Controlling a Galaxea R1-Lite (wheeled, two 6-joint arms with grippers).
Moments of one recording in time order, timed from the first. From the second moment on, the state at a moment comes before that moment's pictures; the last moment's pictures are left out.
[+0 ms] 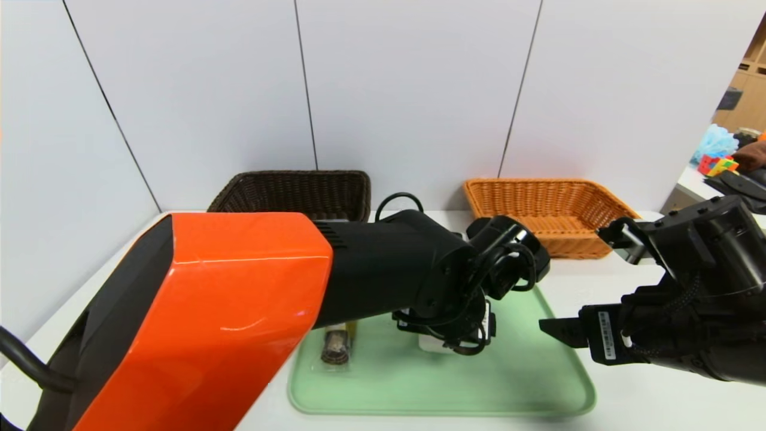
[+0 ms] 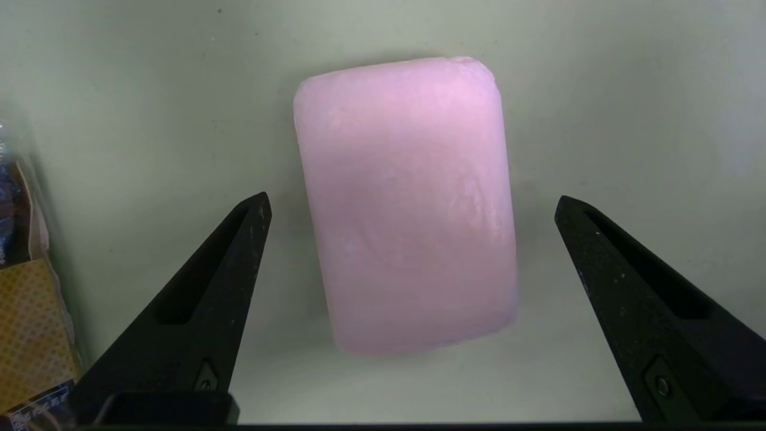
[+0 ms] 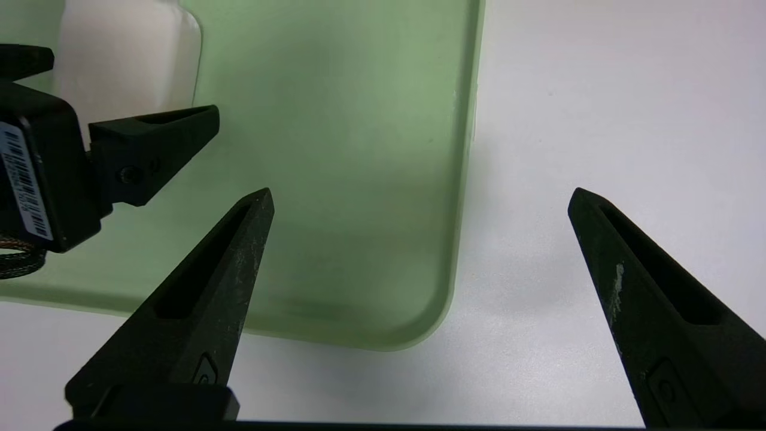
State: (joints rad) left arm -1.00 2.31 -1.97 0.68 0.38 -0.68; right arm 0.55 1.41 -0.79 0.22 -0.27 0.35
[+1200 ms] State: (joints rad) left arm -1.00 2.31 -1.97 0.69 0.46 -0.68; right arm 0.55 1.41 -0.78 0.21 -0.27 0.35
